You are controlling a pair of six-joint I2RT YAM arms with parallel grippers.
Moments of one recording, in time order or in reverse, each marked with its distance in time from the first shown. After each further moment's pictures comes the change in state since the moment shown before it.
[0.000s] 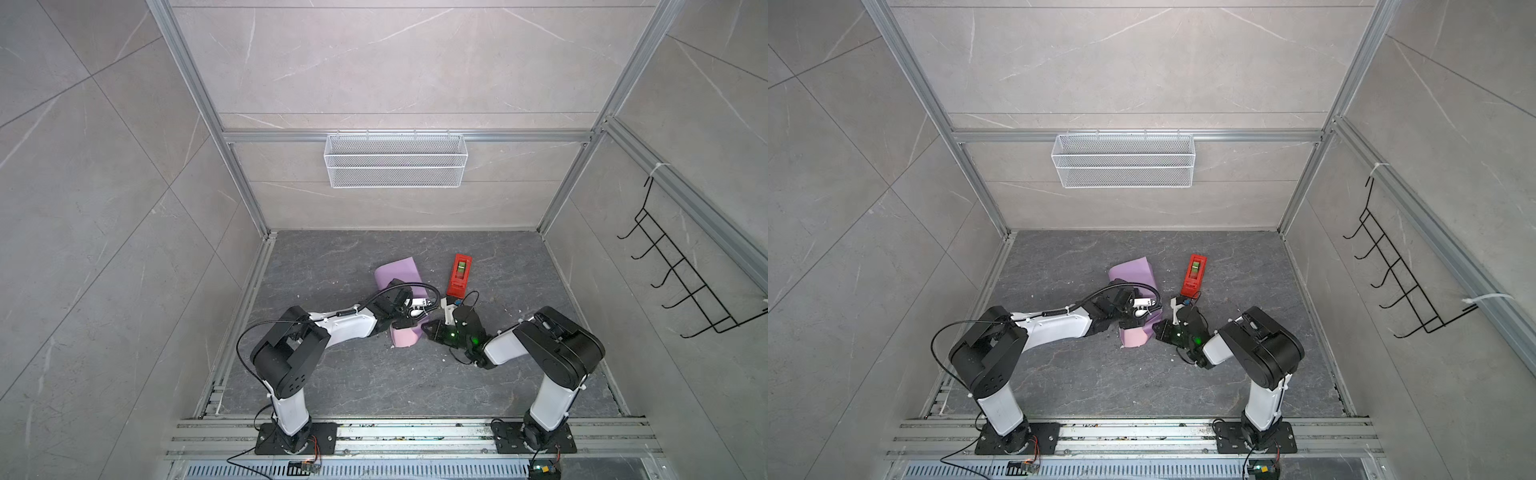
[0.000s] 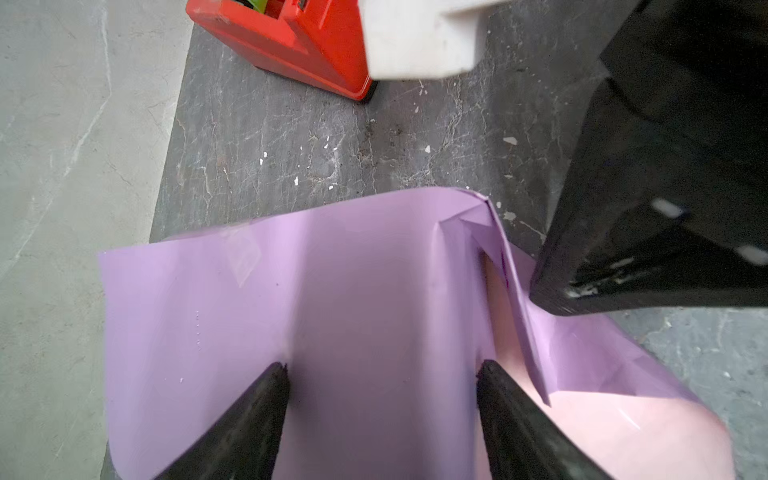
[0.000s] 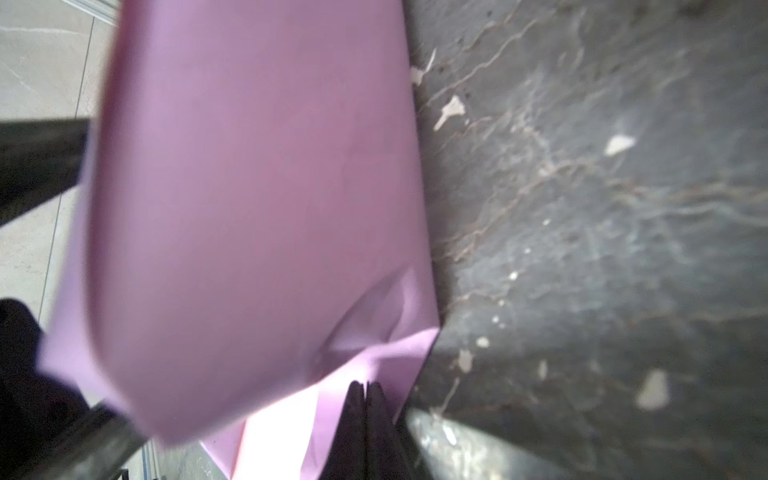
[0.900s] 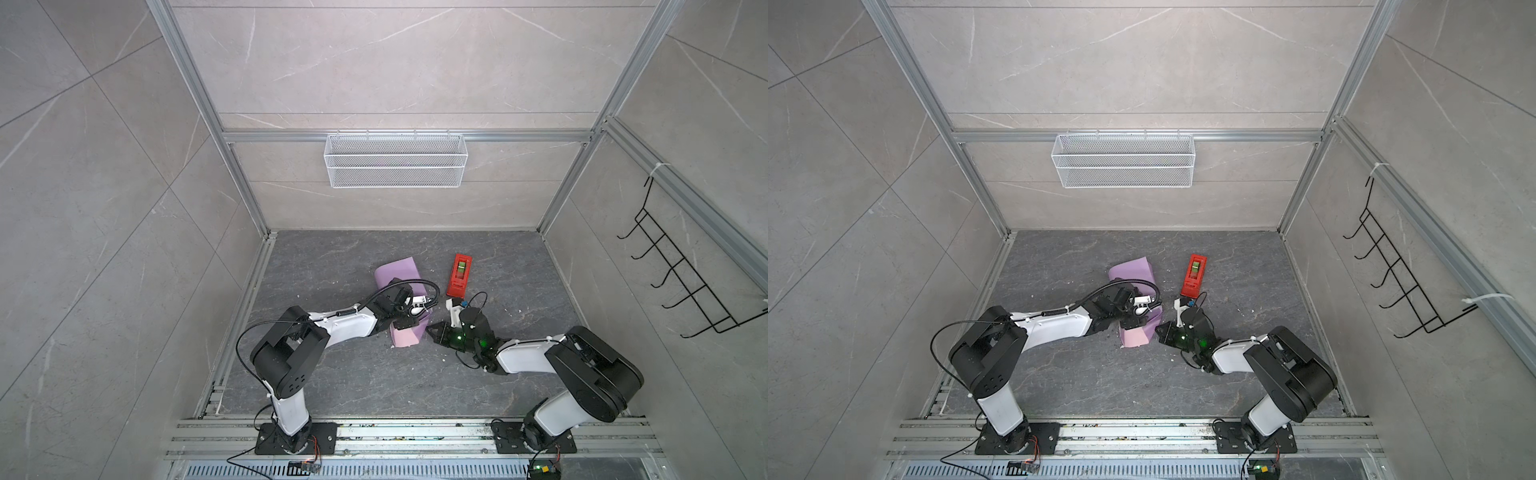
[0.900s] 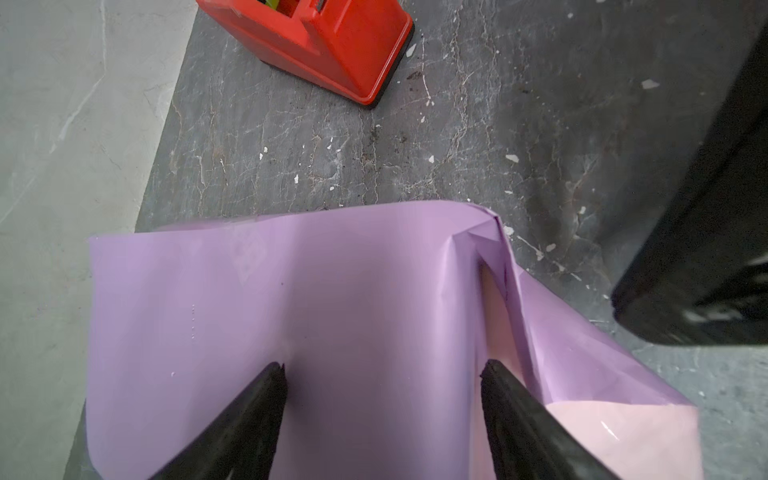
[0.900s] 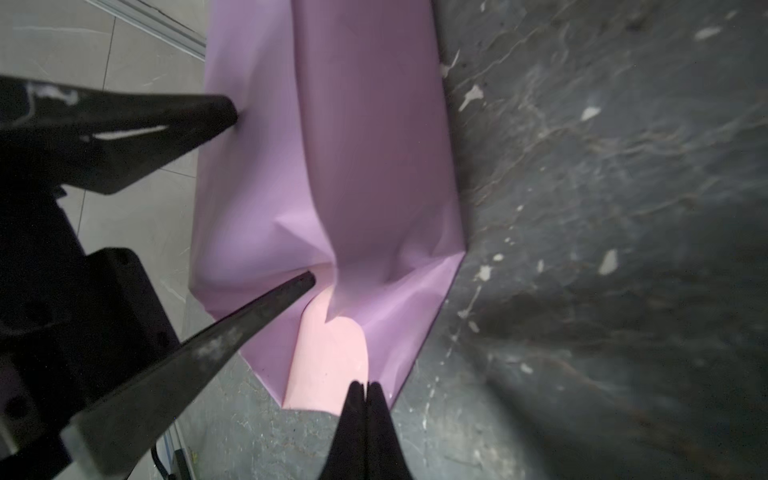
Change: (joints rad) left arm 0.000 -0.004 0.010 -0.014 0.014 -0.094; right arm 0.002 -0.236 -0.054 -0.179 0.014 0.005
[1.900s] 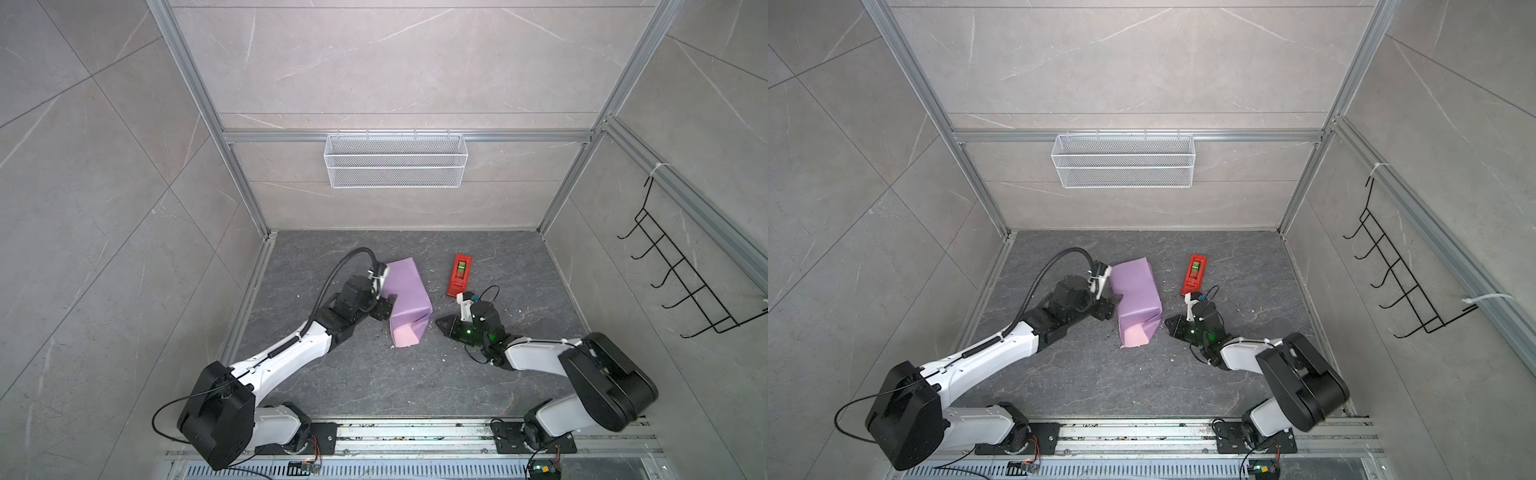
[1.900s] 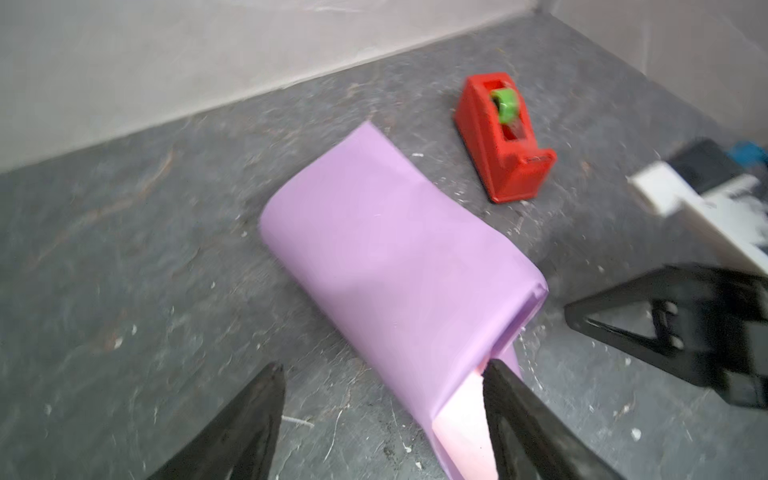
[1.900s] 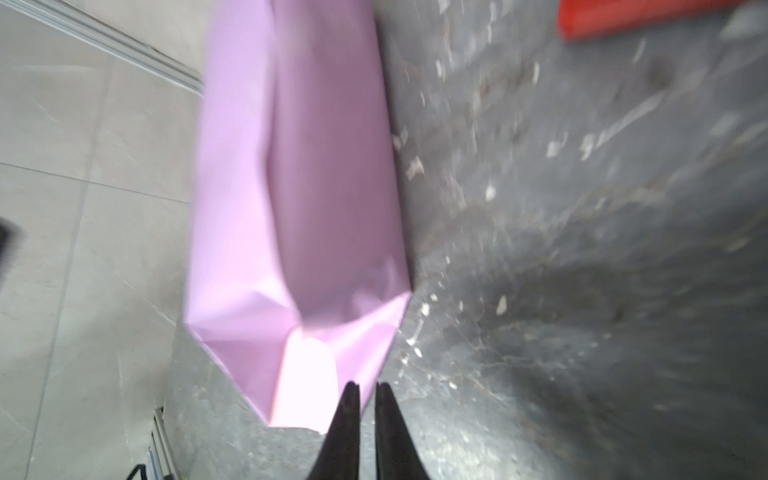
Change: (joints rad) left arm 0.180 -0.476 -0.189 -0.096 -0.016 -0.895; right arm -0.115 -0.124 0.023 -0.141 -0.027 -0.078
